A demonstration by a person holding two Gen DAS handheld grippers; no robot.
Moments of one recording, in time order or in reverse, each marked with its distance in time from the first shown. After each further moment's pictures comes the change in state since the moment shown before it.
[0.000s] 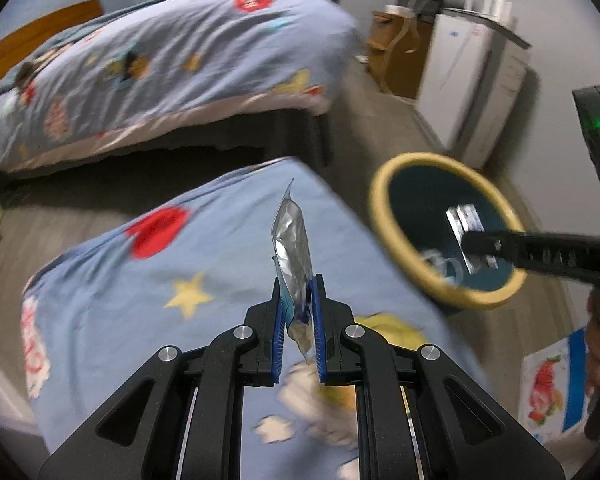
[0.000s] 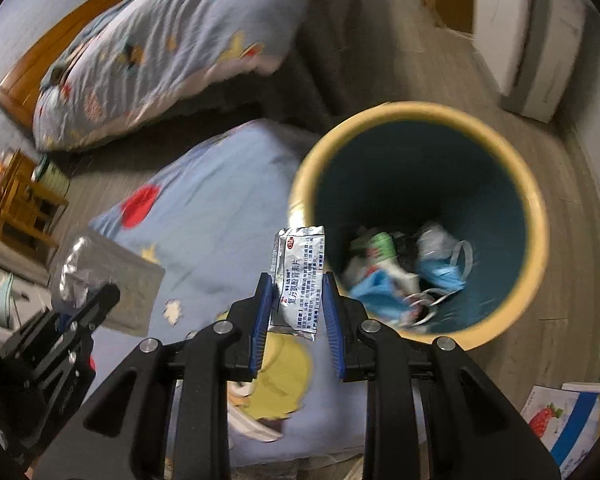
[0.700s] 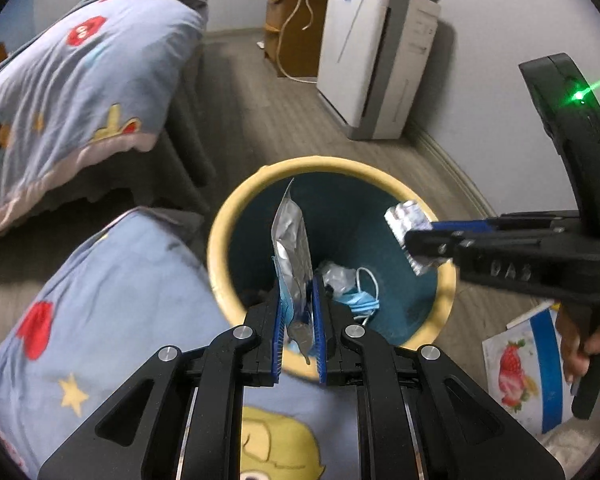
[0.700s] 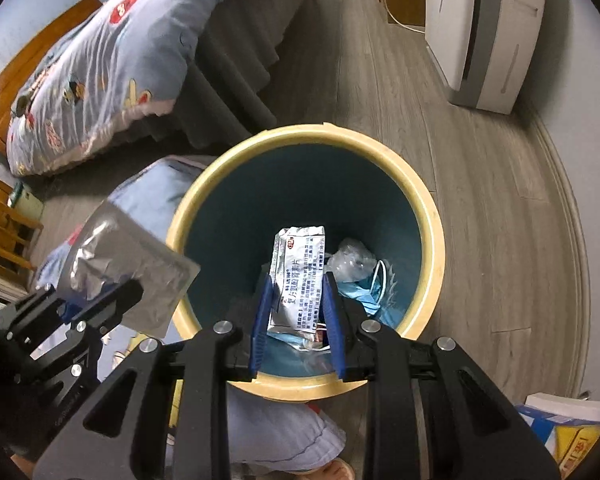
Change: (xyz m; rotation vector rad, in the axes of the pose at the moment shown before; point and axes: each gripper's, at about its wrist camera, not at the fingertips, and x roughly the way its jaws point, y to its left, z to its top) left arm 0.070 -0.118 0.054 0.210 0.053 -0.219; right arm 0.009 -0.093 0.024 0.030 0.037 -0.074
